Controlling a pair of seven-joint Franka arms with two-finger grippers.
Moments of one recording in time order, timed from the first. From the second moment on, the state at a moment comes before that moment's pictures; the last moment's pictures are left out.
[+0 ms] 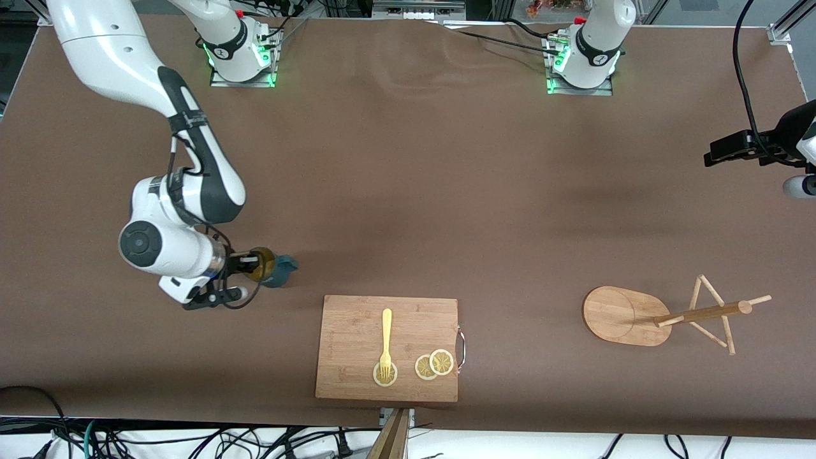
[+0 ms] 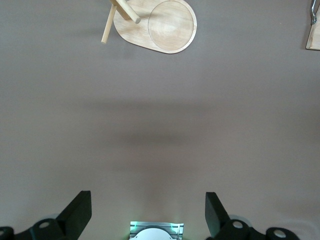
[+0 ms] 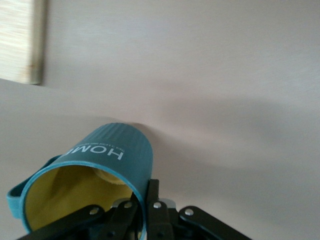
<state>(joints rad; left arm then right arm) 0.03 0.16 0.02 -1.39 -0.04 1.34 -0.02 0.15 0.65 0.11 -1.54 0.03 2.10 0.06</state>
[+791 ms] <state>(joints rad) 0.03 0.17 0.02 -1.39 -0.04 1.34 -0.02 0.68 0.69 0.14 -1.39 0.03 2.02 0.81</state>
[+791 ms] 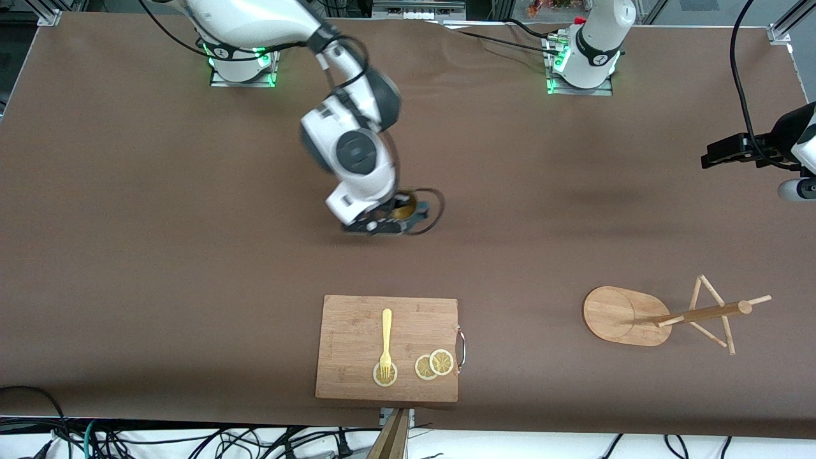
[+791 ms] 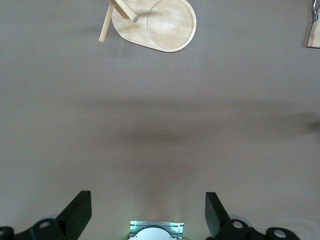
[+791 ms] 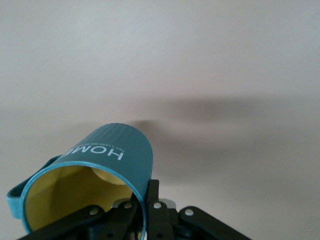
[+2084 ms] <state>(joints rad) 0.02 0.18 0.00 -1.40 -0.04 1.29 0.11 0.95 0.84 0.09 -1.31 0.02 2.17 0.97</state>
